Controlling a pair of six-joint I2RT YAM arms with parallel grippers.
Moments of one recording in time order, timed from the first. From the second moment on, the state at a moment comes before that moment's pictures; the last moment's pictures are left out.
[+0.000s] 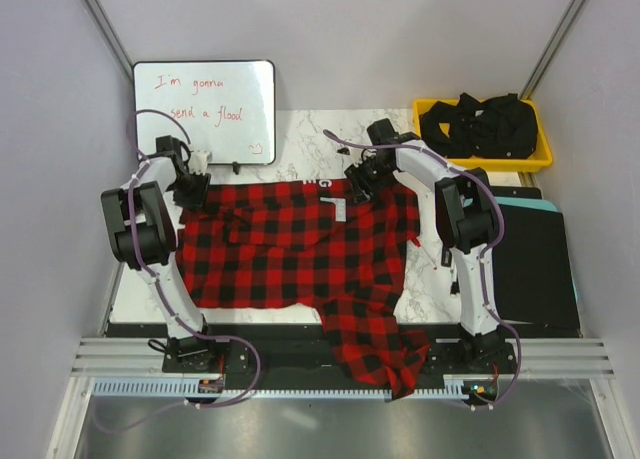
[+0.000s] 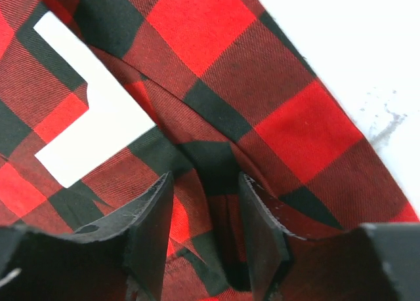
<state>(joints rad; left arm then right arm) 0.22 2.02 1.45 -0.69 0.17 0.42 0.36 2.28 1.84 -0.76 -0.44 -0.42</state>
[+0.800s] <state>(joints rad) 0.22 1.73 1.30 -0.76 0.37 0.44 0.13 1.68 1.15 -0.87 -0.27 -0.48</state>
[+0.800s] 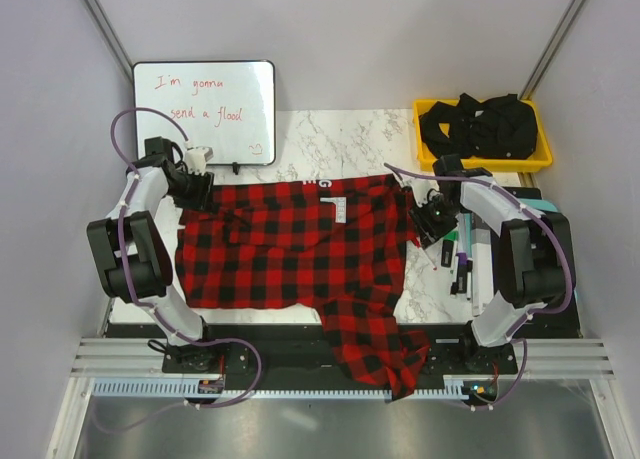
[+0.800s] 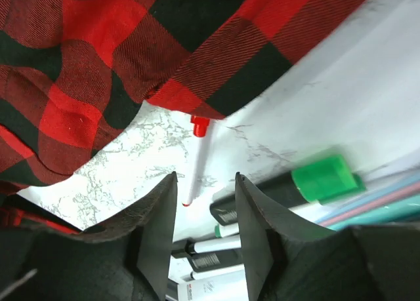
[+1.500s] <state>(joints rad) 0.22 1.76 1.30 -0.75 0.37 0.44 0.17 1.69 1.01 -0.62 -0.20 -0.39</state>
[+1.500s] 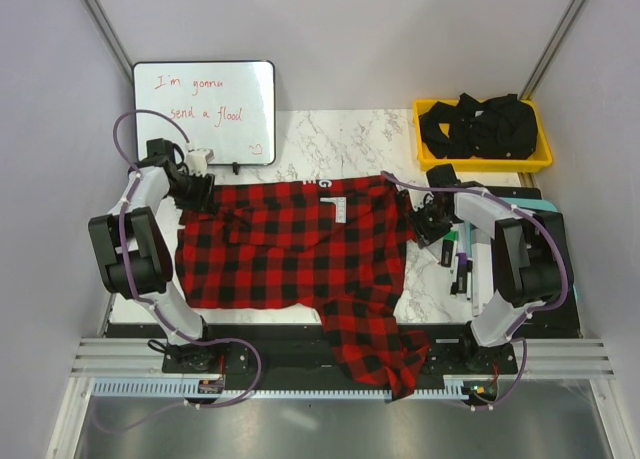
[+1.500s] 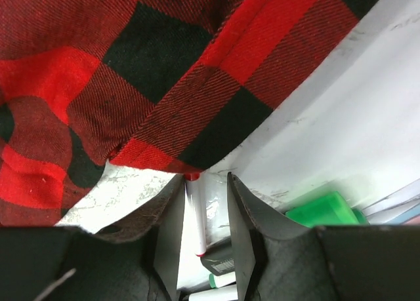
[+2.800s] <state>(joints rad) 0.25 1.78 1.29 -0.75 0.37 0.44 0.33 1.65 1.14 -0.65 -0.28 -0.24</state>
